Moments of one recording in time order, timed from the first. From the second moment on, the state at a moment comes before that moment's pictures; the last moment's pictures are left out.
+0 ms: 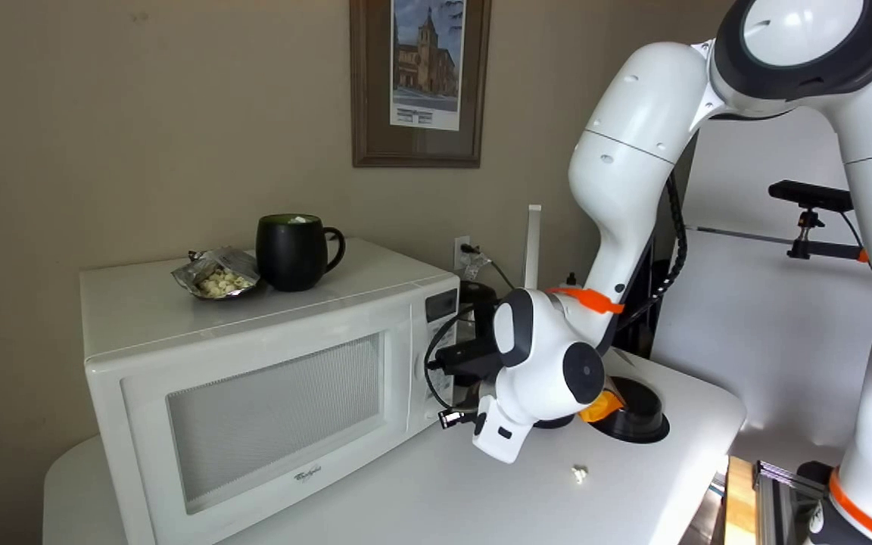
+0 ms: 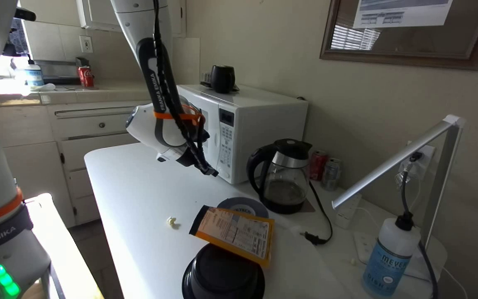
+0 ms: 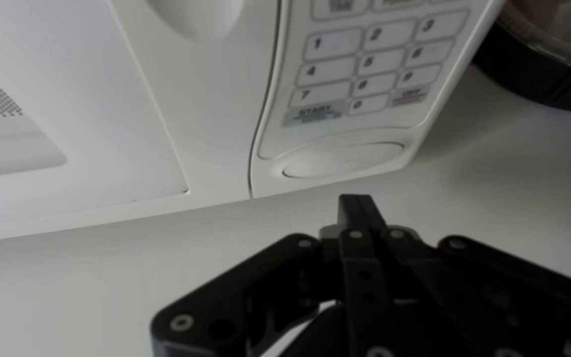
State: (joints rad) arm -0.01 0.39 0.13 -2.41 -2.51 2.56 -0.32
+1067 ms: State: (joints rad) arm 0.00 0.46 0.11 -2.32 -2.51 2.56 -0.29
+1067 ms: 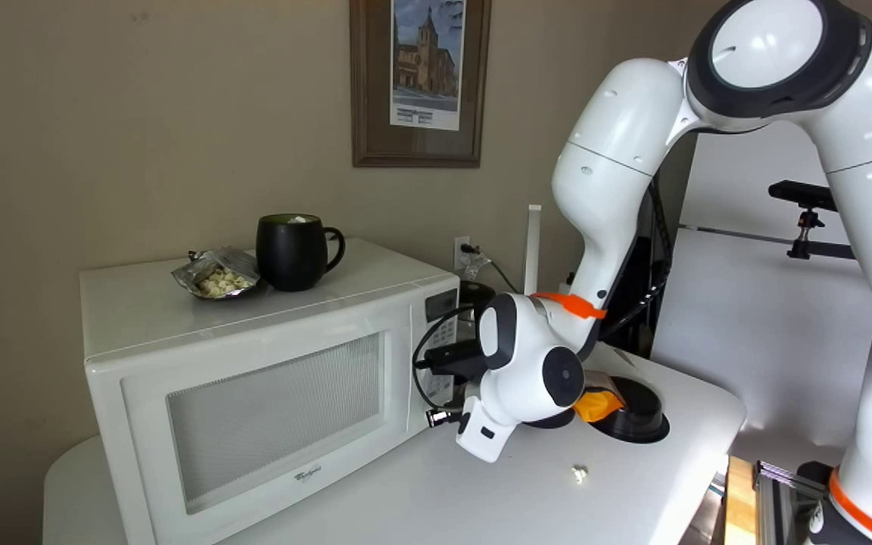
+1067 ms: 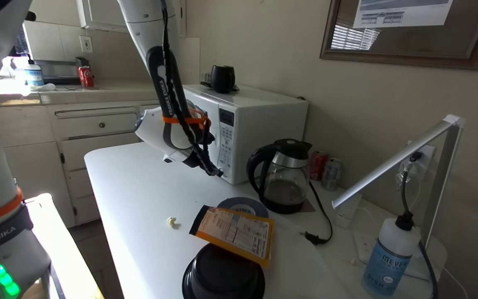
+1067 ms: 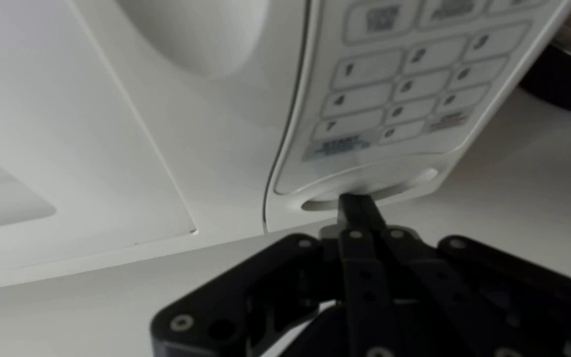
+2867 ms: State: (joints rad) arm -0.12 -0.15 0.18 -2.56 -2.51 3.24 -0.53
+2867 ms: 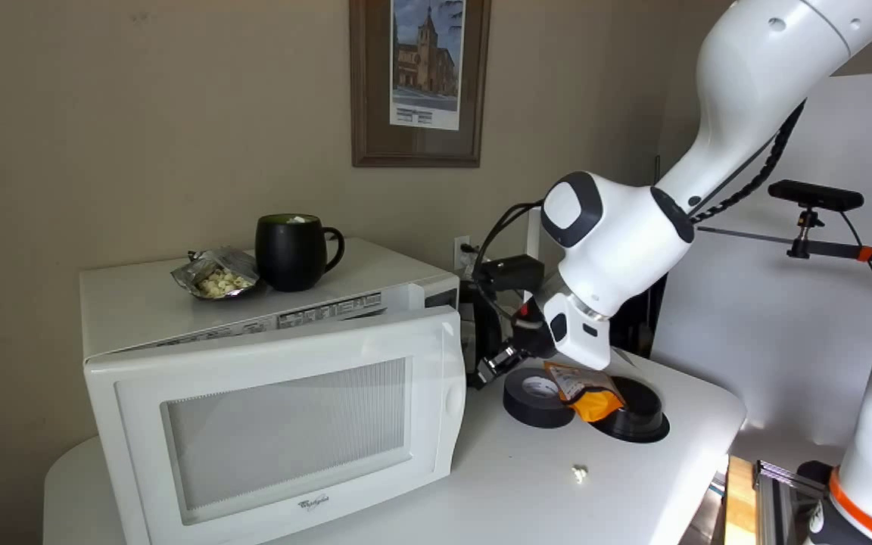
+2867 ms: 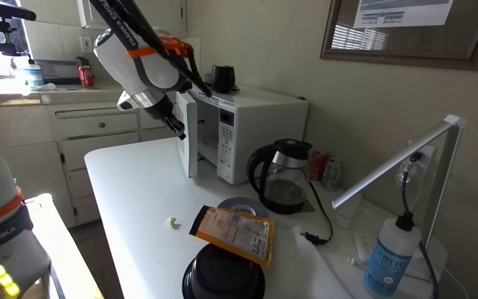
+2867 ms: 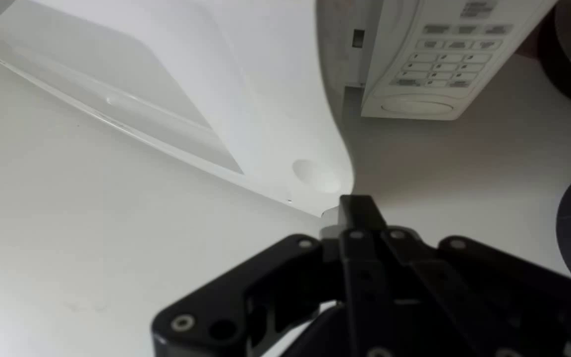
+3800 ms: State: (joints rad) arm -0.15 -0.40 -0.01 -2.56 -2.51 3.48 -0.56
